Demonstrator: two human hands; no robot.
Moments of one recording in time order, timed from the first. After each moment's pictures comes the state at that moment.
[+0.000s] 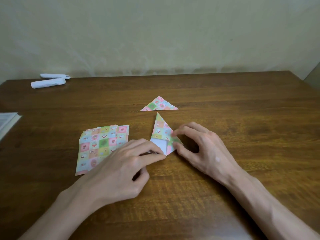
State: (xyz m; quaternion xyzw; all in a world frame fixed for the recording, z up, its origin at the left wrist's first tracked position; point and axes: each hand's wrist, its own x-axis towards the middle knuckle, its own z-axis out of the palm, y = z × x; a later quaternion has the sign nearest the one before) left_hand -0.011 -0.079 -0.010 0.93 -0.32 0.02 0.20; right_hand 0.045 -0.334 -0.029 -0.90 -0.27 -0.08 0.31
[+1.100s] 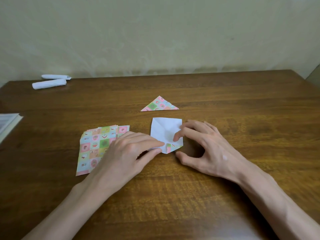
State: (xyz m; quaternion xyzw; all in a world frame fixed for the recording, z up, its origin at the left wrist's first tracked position) left_hand 0.007 -0.090 -0.020 0.94 -0.21 0.13 0.23; right_hand 0.049 -0.347 -0.020 -0.91 -0.31 -0.02 0.26
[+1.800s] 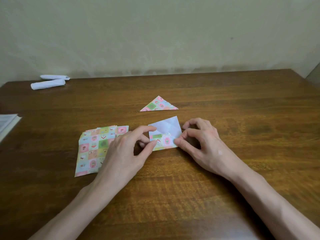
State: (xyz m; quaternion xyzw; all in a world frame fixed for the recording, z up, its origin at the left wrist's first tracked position) left_hand 0.008 -0.103 -0.019 0.92 -0.07 0.13 0.35; right_hand 0.057 -0.340 -0.035 -0.91 -0.23 -0.03 0.35
